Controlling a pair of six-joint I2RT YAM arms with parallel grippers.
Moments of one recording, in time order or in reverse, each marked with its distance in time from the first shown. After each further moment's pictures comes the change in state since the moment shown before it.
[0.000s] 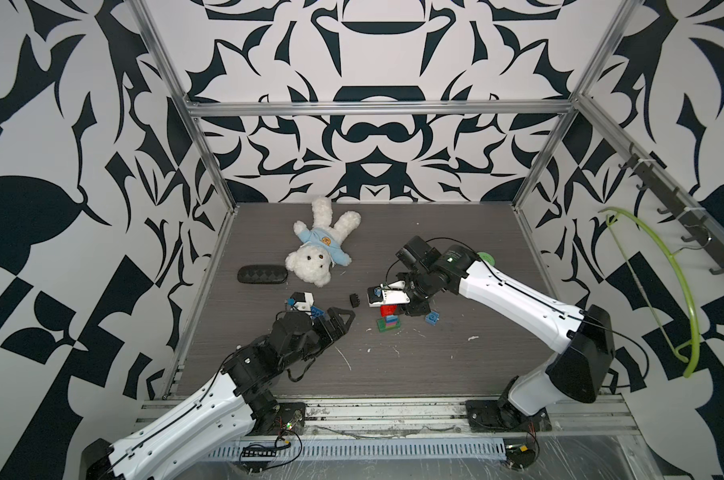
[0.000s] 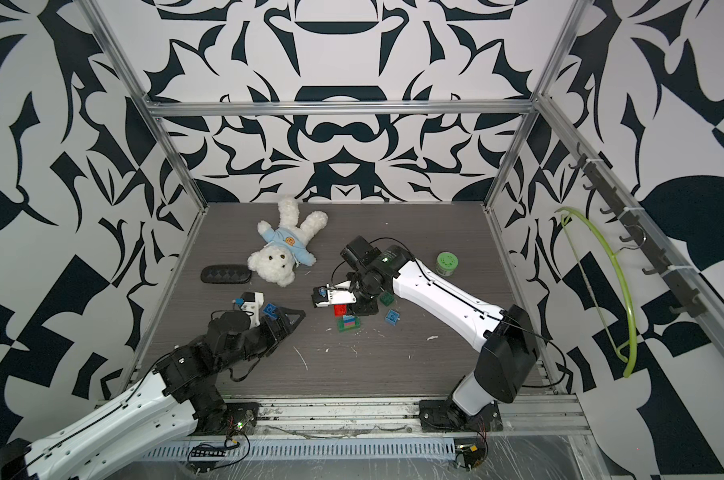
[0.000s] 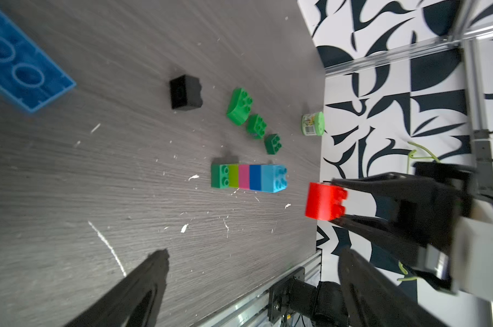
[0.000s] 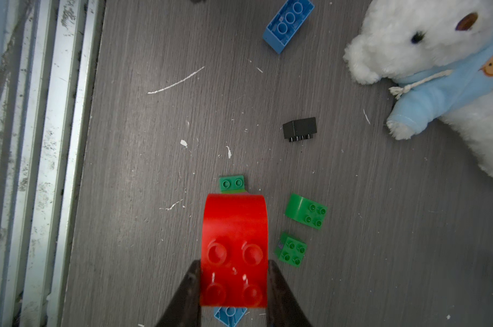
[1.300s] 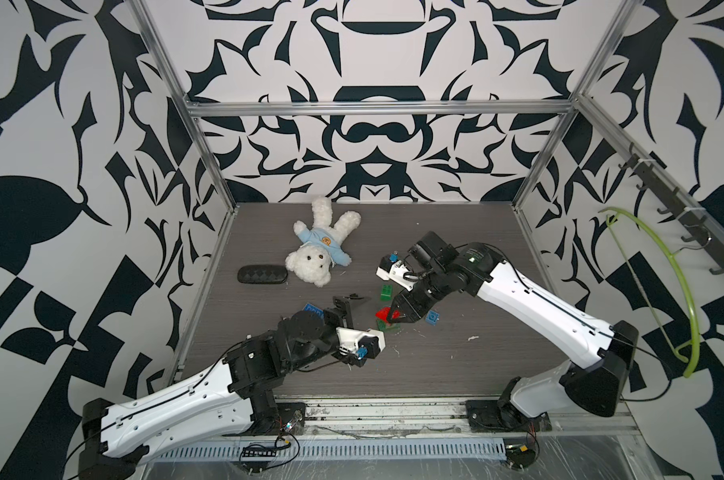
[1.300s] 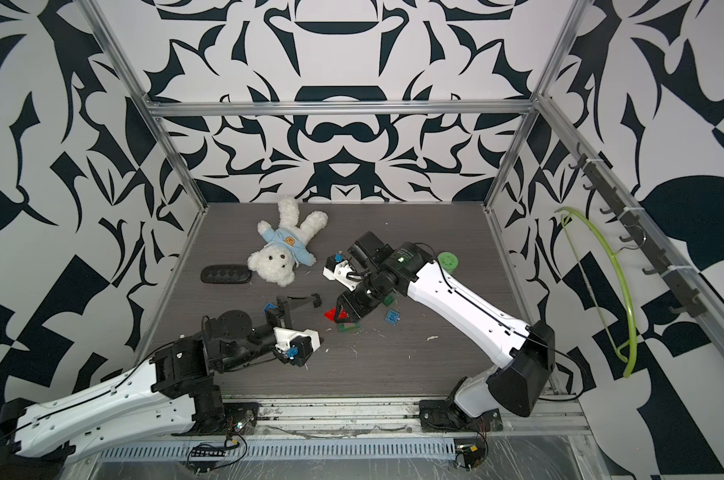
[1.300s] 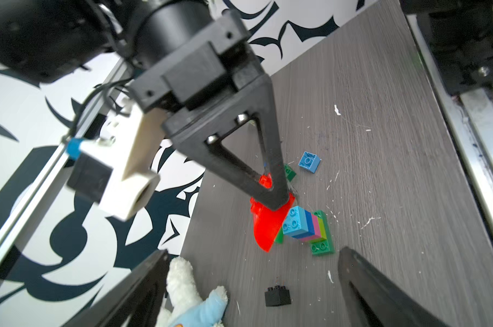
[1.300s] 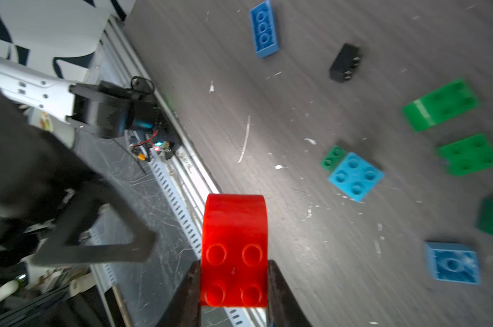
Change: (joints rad) left arm -0.343 0.030 0.250 0.065 -0.182 2.006; right arm 0.000 -0.110 0.054 -0.106 -0.209 1.040
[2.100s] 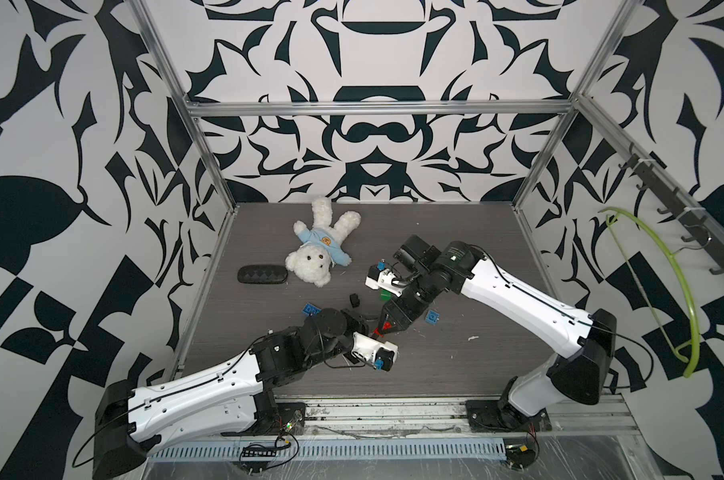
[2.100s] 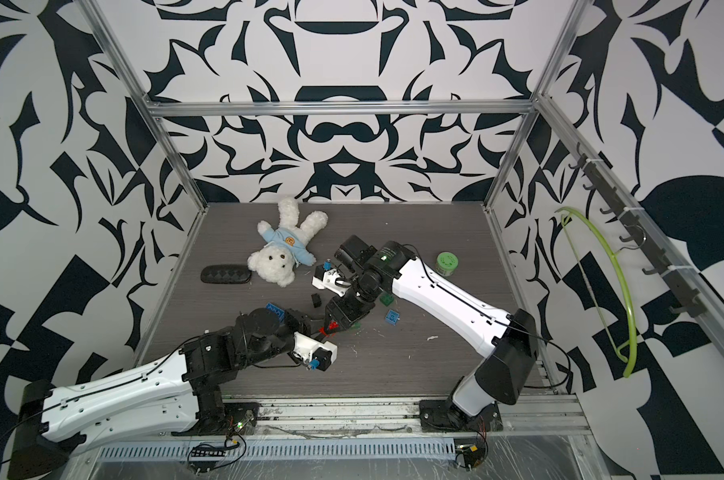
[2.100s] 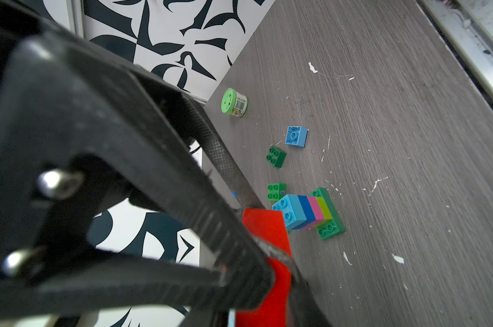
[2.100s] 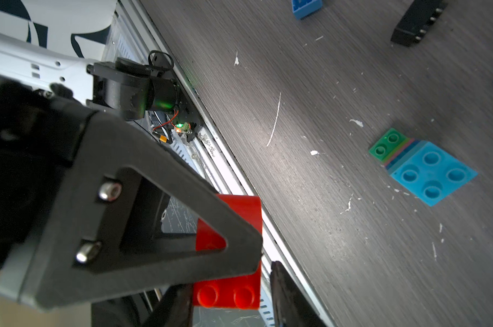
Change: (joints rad) left arm 0.000 0.190 -0.029 0.068 0.027 0.344; right arm 0.059 0.096 0.060 -0.069 -0.141 0.062
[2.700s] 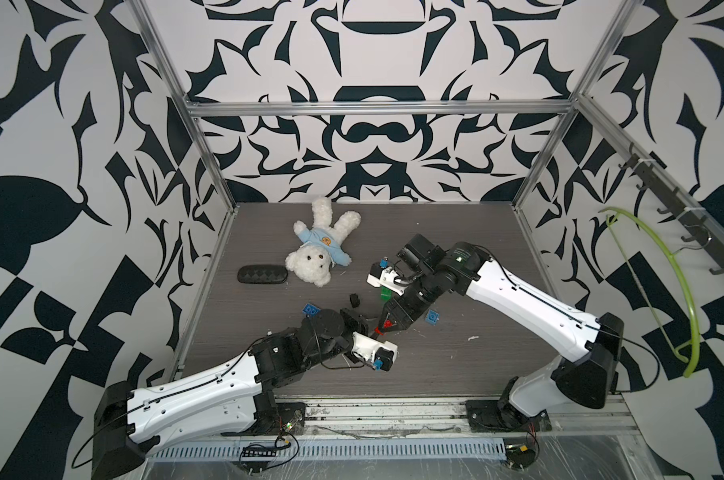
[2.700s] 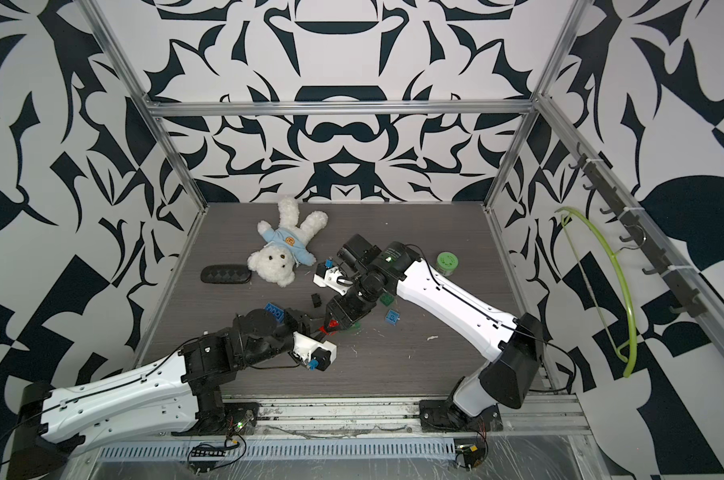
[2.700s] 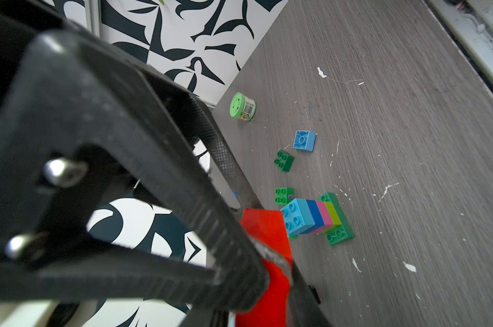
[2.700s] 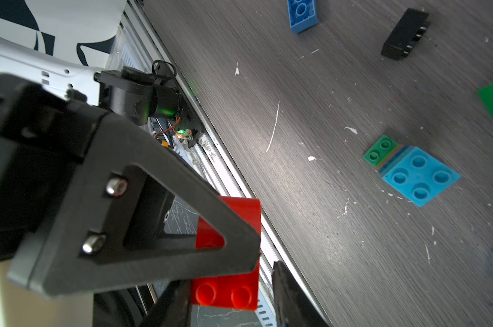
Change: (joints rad) left arm 0.000 -0.016 -0.018 0.038 0.000 0.016; right arm -0.008 -0.026 -0.010 0.020 0.016 0.008
